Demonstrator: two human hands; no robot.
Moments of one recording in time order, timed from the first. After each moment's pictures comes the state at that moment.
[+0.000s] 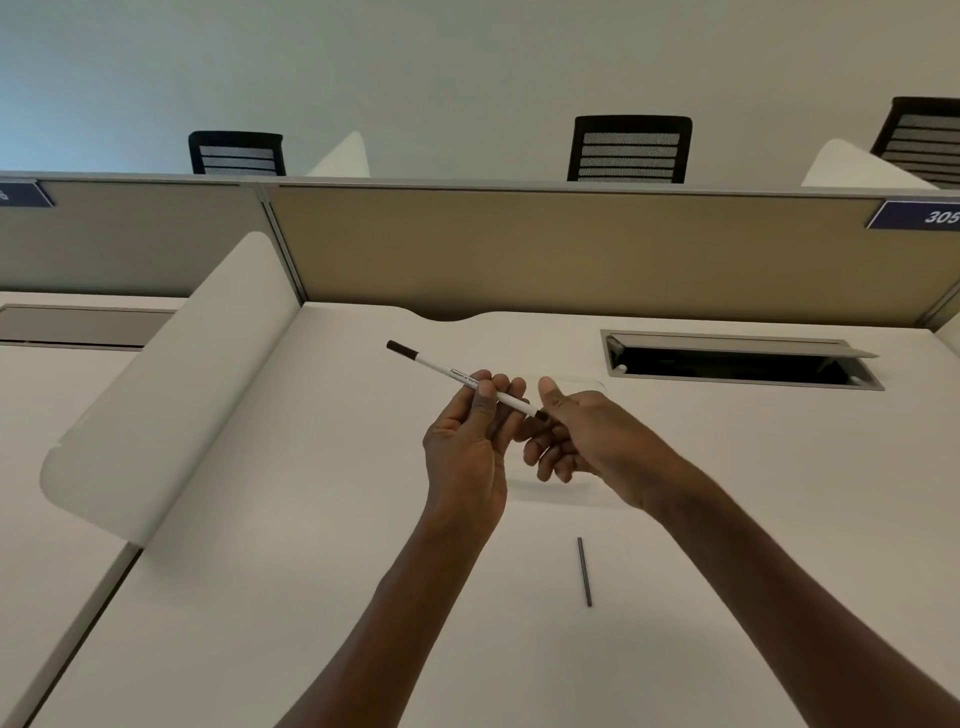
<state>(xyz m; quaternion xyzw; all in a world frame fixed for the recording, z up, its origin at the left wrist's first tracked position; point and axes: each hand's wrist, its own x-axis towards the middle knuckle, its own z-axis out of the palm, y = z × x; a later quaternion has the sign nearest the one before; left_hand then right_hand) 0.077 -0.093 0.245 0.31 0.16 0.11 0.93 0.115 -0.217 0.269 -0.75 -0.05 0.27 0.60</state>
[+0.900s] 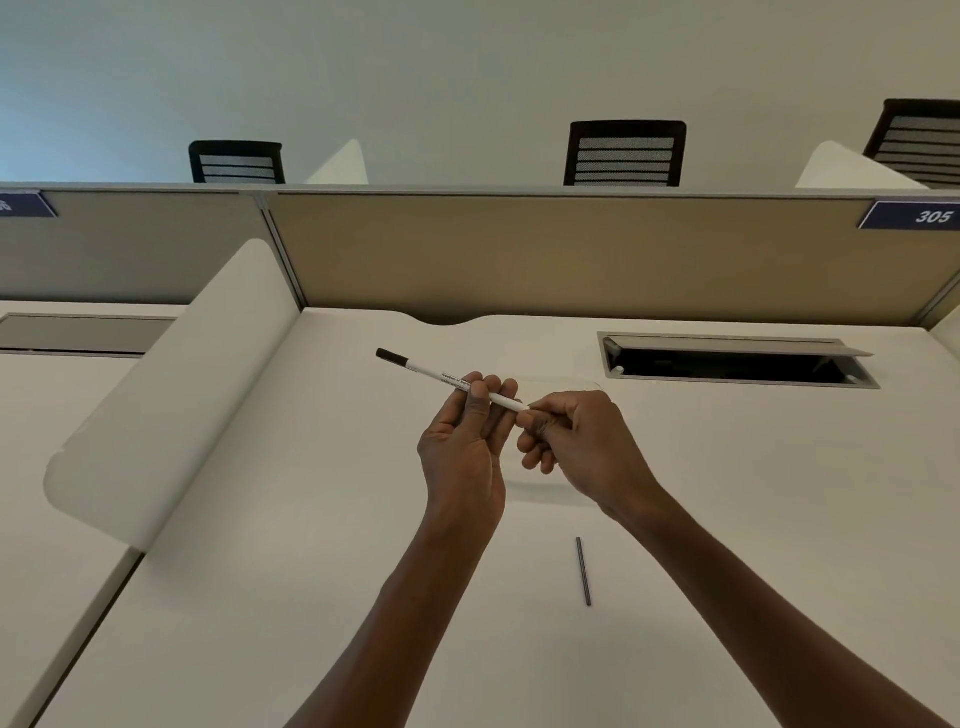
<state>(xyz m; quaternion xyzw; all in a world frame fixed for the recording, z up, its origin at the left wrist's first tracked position) 0.074 -0.097 0.246 0.31 0.17 0.14 0.92 0.099 -0.210 0.257 -0.82 -0.11 0.07 0.55</state>
